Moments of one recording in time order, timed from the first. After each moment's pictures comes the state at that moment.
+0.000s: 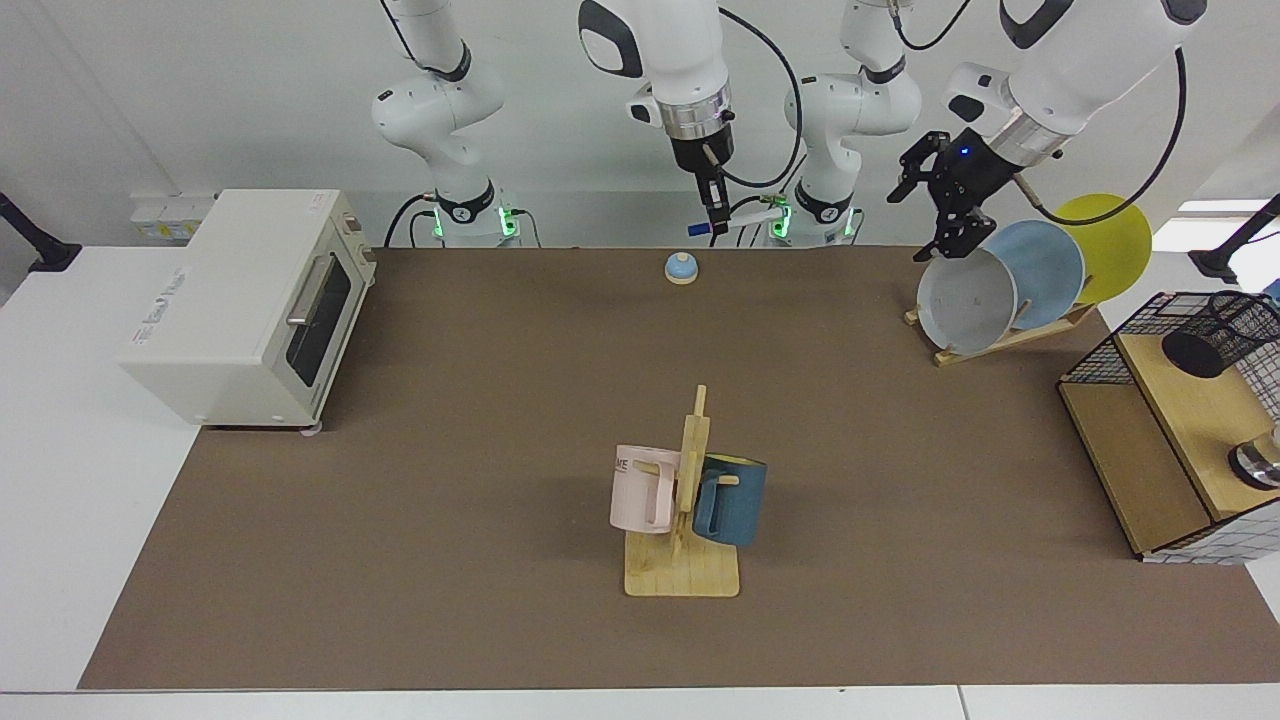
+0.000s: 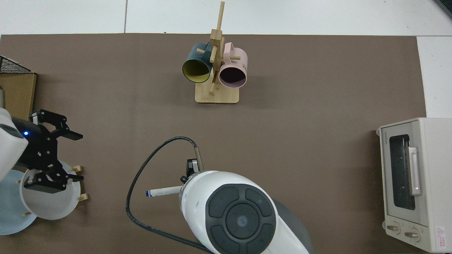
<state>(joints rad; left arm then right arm) -0.08 -0.11 0.02 -1.70 -0.29 1.44 1.31 0.62 0.07 0.16 -1.69 0.18 1.95 2.23</state>
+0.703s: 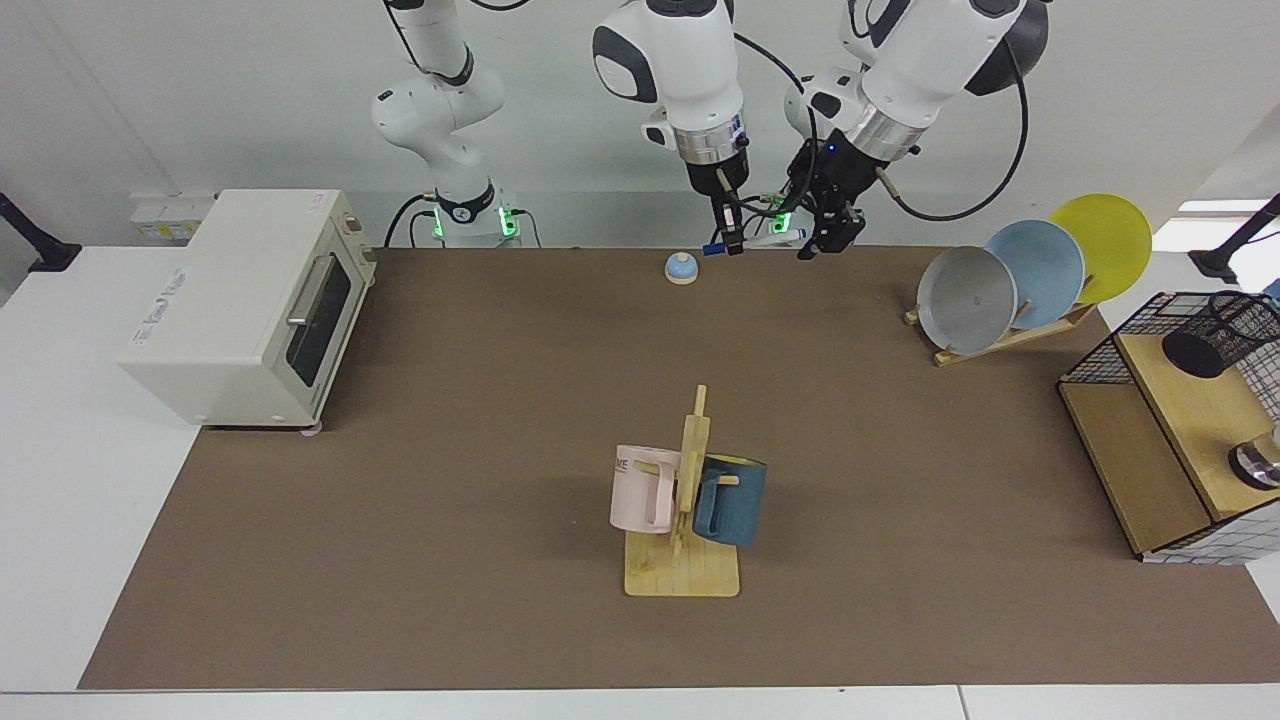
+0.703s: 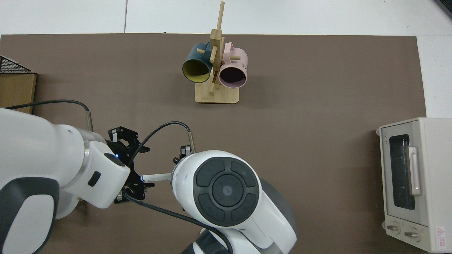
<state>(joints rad) -0.13 -0.21 -0.17 -1.90 -0.34 1.69 1.15 0.62 0.15 0.16 -1.61 0.18 1.97 2.27</state>
